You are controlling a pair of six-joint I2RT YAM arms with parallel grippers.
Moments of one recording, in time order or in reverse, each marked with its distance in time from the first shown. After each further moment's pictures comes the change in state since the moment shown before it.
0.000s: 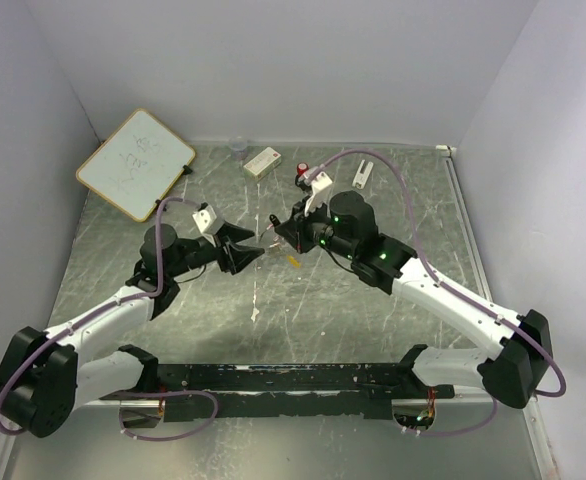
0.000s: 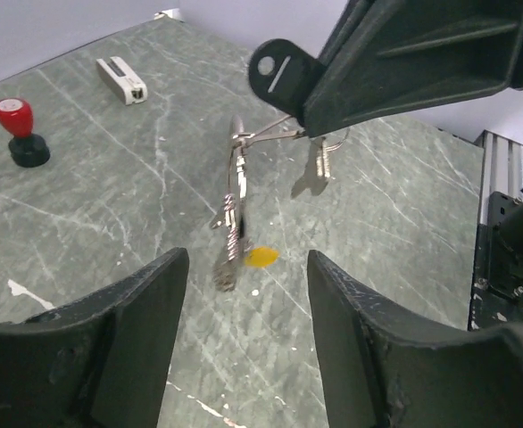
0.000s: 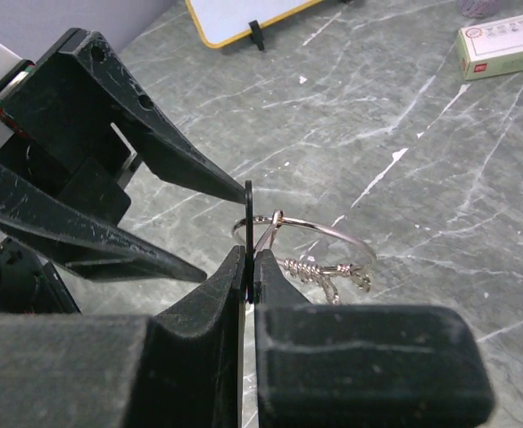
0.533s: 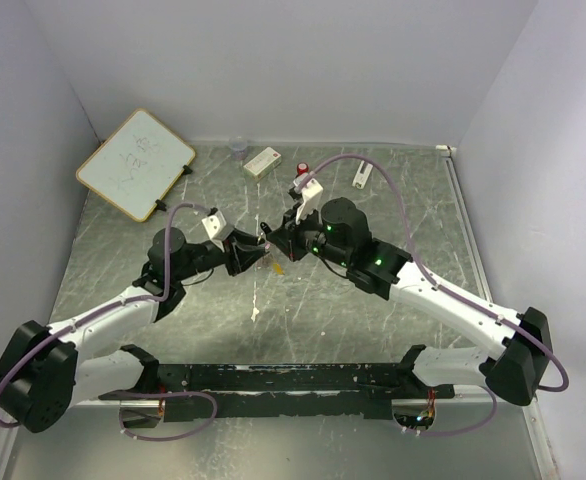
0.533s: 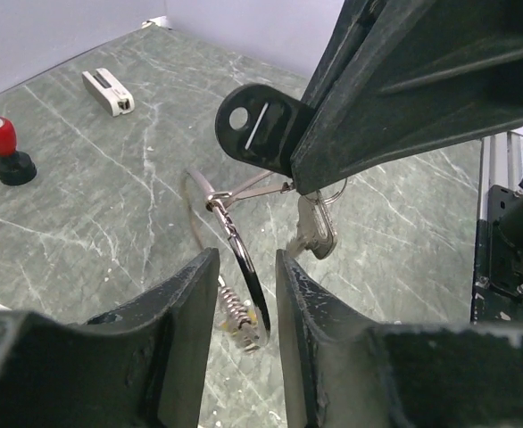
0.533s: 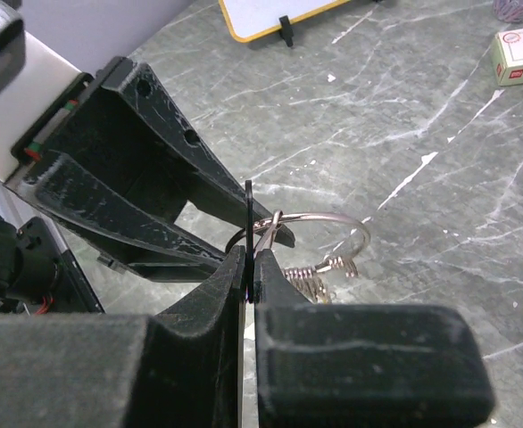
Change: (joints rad) left arm -0.086 0.013 0.005 0.023 -0.050 0.039; right arm 0.082 0.000 0.004 0.003 0.031 0.001
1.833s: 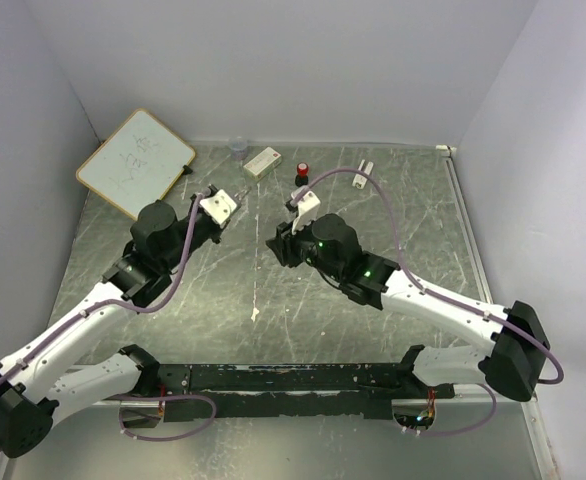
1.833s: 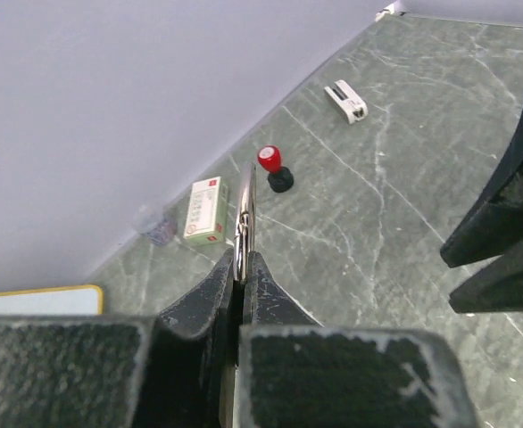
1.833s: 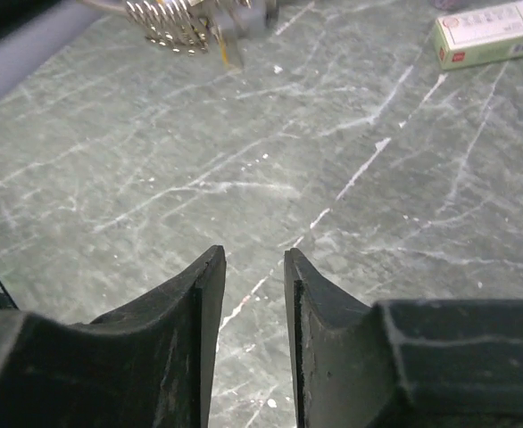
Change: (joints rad) left arm -0.084 -0.161 0.337 -0.562 -0.523 0.505; right arm 0.055 0.016 -0.113 0.143 0.186 -0.028
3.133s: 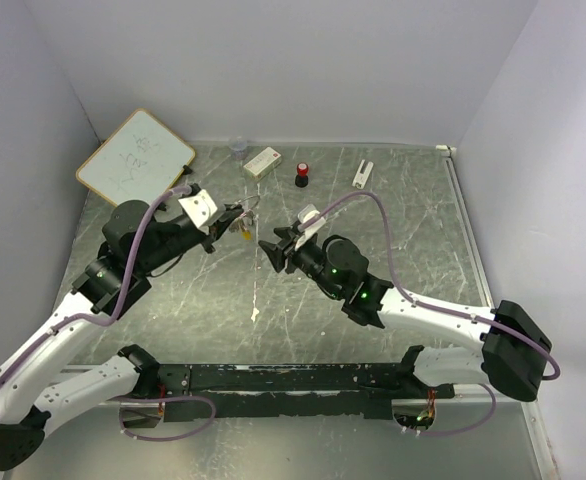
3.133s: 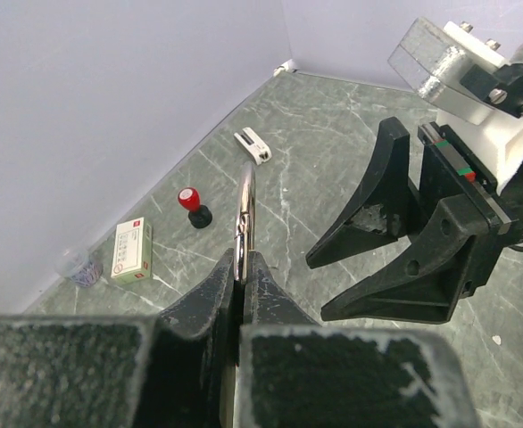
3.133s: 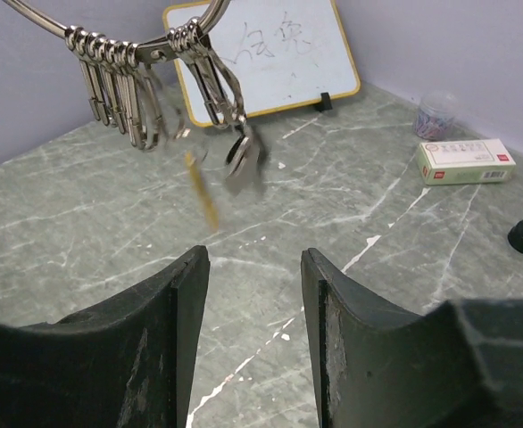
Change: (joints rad) left arm -0.028 -0.091 0.168 -0.238 0.187 -0.132; right arm 0.051 -0.017 -0.252 0.523 0.043 -0.166
